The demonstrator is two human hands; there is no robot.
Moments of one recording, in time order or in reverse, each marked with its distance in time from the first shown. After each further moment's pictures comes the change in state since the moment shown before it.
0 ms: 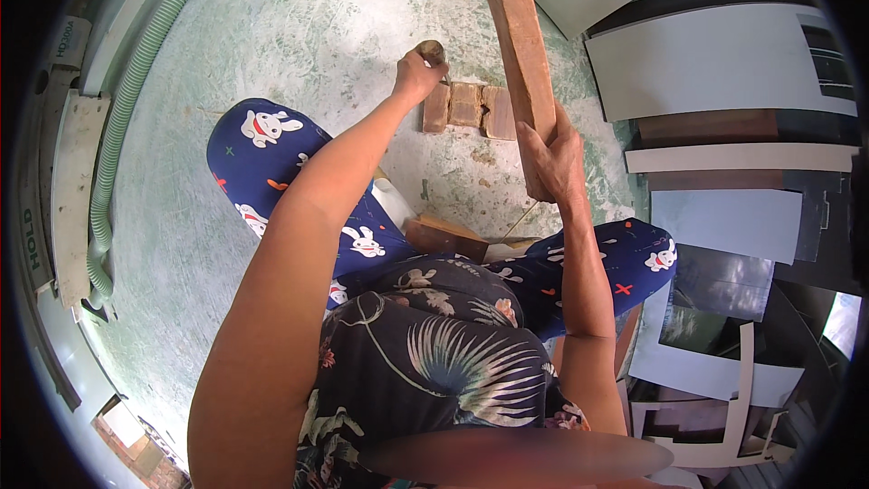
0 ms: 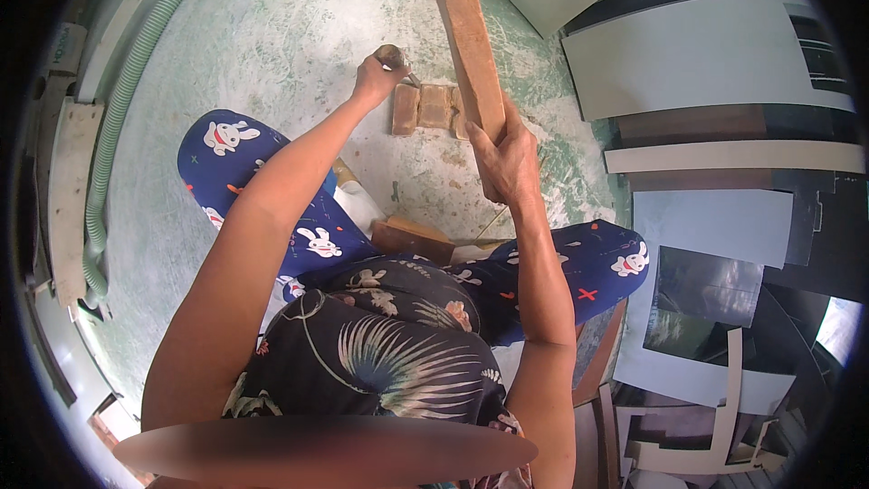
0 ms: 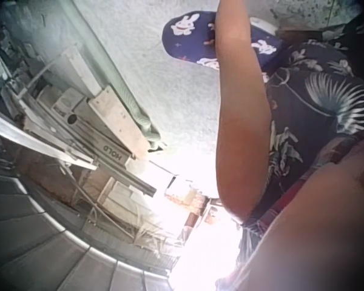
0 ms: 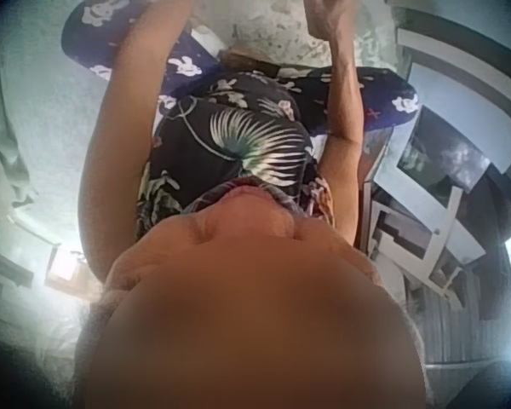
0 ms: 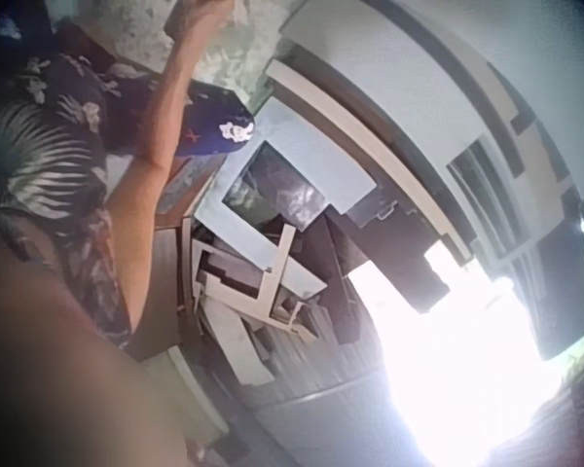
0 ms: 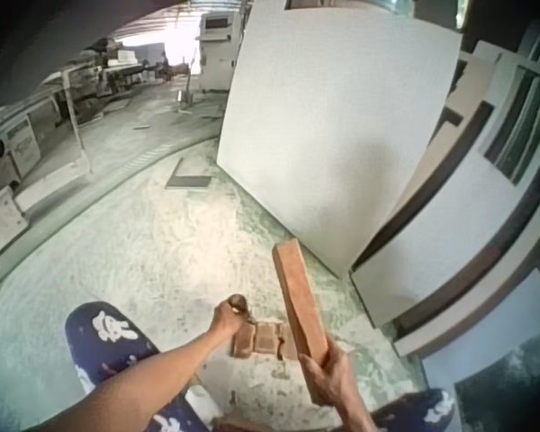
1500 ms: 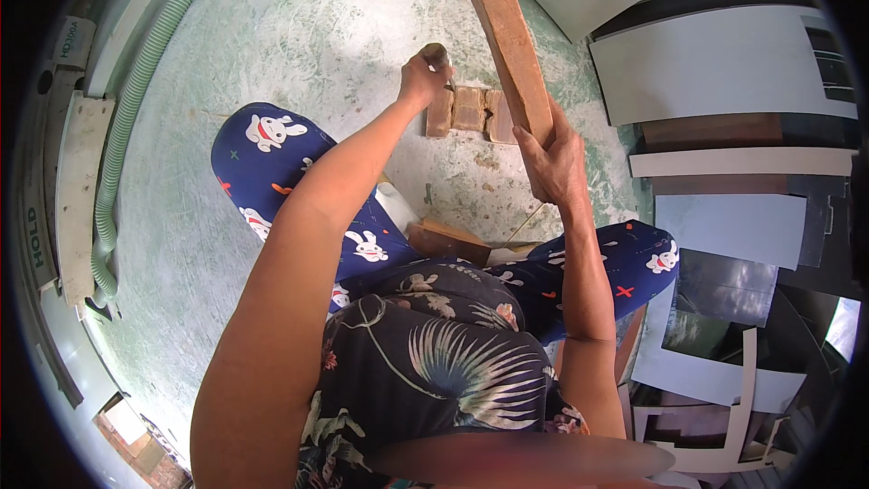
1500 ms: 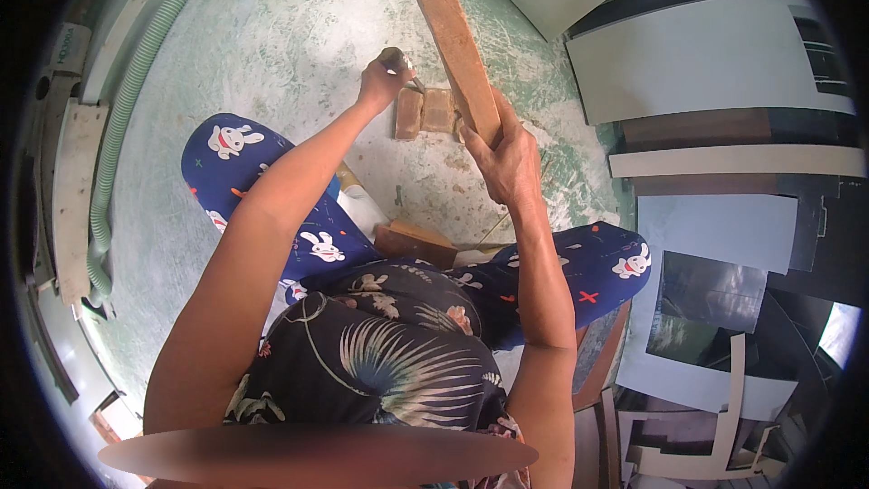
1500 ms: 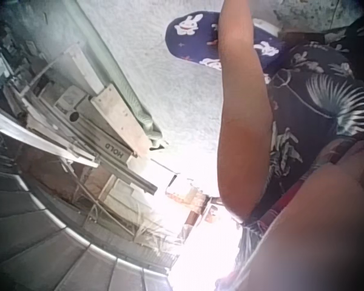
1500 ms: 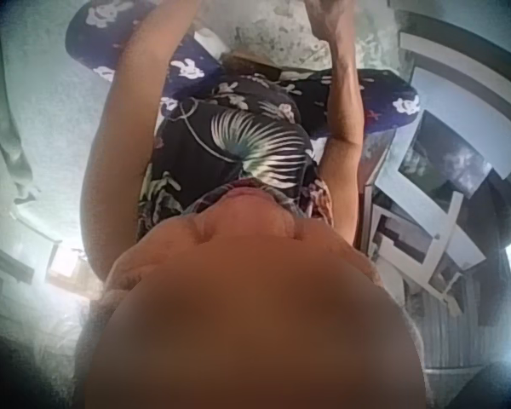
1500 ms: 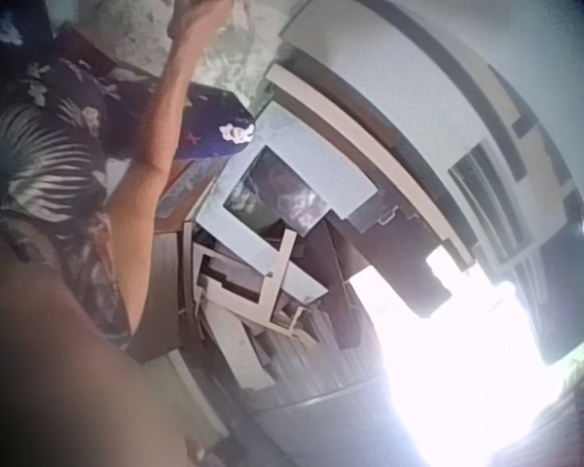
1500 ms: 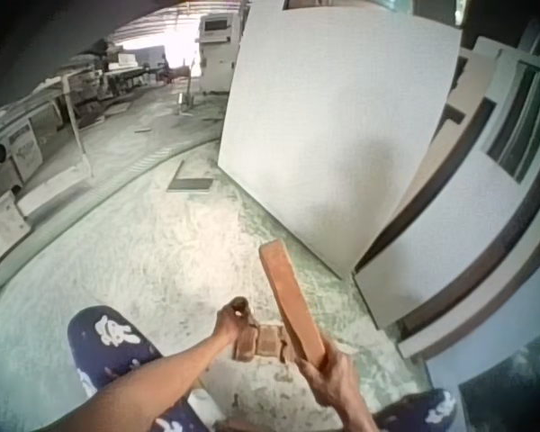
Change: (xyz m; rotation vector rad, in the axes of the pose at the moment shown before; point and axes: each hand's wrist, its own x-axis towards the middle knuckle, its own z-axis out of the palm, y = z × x) left_hand -0.002 -0.001 0.004 -0.086 0.077 0.051; right_hand 0.000 -0.014 0.001 -0.038 -0.014 -0.070
